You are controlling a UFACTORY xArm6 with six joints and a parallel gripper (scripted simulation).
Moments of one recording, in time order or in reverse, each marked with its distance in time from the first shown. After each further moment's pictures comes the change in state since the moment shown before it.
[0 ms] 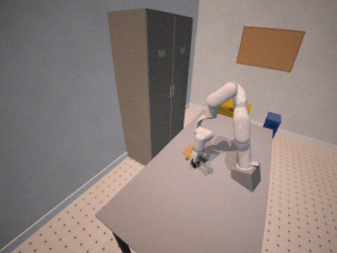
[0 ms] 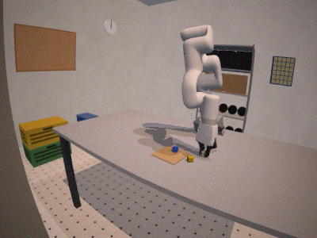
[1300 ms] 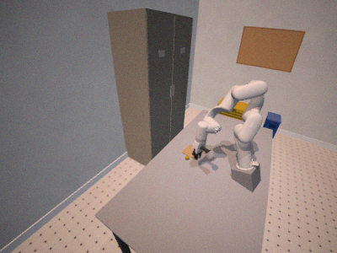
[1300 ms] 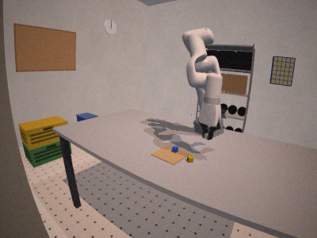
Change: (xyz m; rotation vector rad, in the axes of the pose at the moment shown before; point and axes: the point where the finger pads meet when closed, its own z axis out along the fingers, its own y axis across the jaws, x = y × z) arm 0.001 0.002 -0.095 -0.008 -0.011 0.001
